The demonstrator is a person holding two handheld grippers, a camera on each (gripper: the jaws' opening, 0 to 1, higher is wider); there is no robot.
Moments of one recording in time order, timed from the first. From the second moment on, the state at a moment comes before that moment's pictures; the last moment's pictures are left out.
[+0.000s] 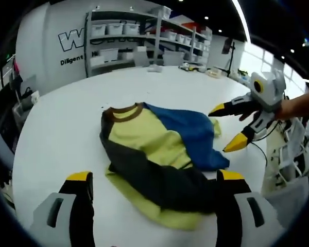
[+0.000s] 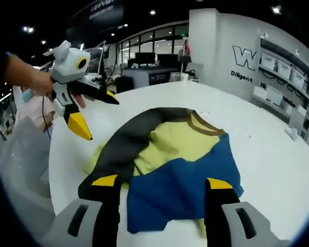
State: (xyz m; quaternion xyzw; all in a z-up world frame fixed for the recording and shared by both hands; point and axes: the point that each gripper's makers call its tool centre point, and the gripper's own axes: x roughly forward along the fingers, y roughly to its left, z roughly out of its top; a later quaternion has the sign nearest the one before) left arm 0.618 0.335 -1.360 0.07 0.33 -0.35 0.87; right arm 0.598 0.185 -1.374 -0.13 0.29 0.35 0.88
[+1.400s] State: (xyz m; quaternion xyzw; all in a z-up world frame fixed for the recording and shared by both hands) left arm 0.551 0.314 -1.435 0.02 0.44 -0.28 0.85; right arm 0.563 0.174 -1.430 -0.17 0.38 0.32 0.85
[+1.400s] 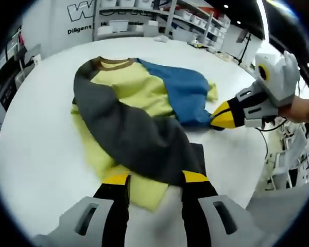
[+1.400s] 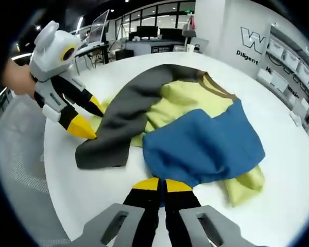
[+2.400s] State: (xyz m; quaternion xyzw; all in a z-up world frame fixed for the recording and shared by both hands) left arm 0.578 0.387 -1.399 -0.05 0.45 -0.24 0.86; right arm 0.557 0.152 -1.422 -0.13 0.40 0.29 0.86
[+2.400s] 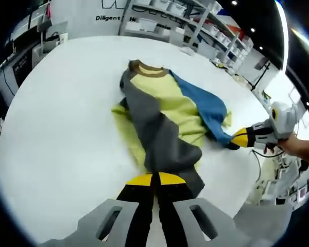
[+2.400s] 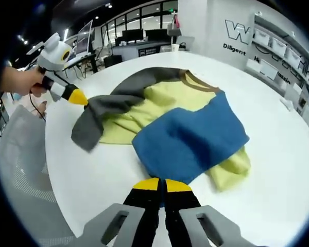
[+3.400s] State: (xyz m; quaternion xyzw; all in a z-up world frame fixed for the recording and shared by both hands) left arm 0.653 0.534 -1.342 0.00 0.43 -0.12 0.90; right arm 0.546 0.154 -1.427 -0.12 0.42 0.29 0.85
